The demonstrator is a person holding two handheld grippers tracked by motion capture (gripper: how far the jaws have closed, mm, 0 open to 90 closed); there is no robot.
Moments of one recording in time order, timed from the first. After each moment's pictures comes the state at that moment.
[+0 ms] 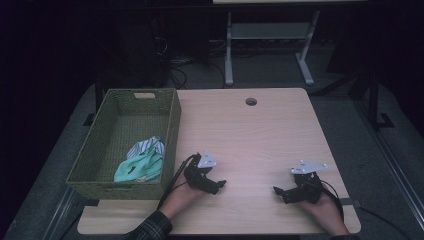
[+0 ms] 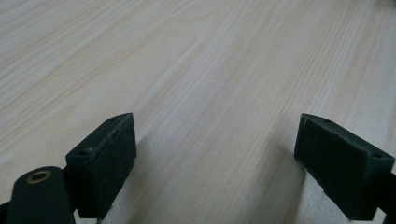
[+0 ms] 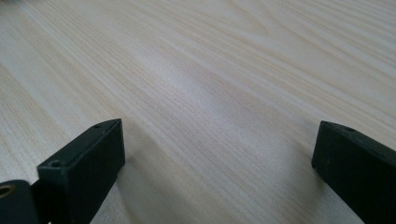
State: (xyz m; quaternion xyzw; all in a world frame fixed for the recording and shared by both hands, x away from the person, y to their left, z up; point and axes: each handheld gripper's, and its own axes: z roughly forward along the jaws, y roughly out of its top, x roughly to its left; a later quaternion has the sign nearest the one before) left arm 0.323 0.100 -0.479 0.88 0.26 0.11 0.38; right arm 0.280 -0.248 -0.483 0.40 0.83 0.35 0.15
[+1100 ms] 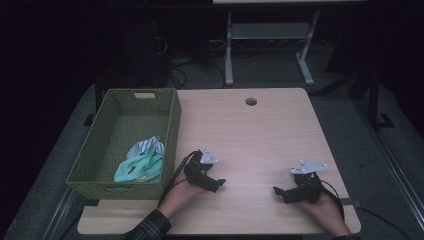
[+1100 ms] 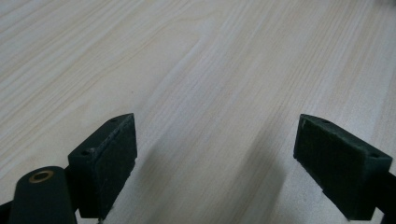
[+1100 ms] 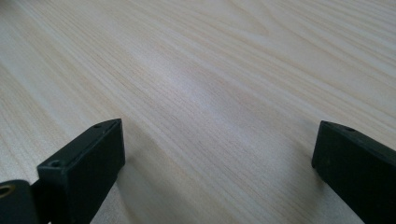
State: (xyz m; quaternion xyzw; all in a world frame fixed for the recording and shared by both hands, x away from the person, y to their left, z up) left arm 0.326 0.097 -0.461 0.90 0.26 0.10 0.34; right arm 0.279 -0.248 -0.483 0.40 0.83 0.35 0.15
